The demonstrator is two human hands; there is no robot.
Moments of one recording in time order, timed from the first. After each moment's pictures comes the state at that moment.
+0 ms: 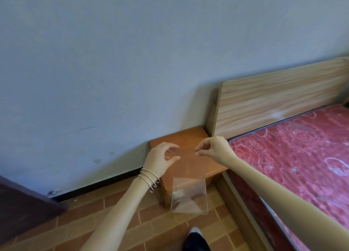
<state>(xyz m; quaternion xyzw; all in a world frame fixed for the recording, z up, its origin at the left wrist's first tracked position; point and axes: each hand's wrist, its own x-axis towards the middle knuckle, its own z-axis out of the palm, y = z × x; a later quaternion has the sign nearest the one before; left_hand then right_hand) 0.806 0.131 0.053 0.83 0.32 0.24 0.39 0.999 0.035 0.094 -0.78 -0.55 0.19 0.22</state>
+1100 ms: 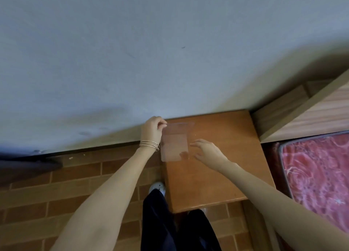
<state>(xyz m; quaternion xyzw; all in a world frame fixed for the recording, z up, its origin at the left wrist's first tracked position) 0.901 0.443 -0.250 0.73 0.56 0.22 0.32 1.078 0.322 -0.224 -0.70 -0.62 0.36 0.02</state>
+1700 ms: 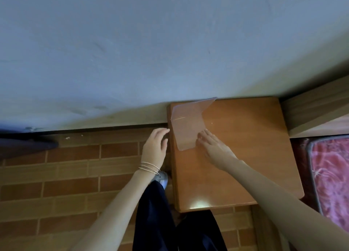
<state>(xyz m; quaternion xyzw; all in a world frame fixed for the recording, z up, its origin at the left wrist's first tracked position) 0.853 0.375 -0.353 0.74 0.54 0.23 0.33 1.072 0.323 -0.348 -0.64 -0.71 0.28 -0.10</state>
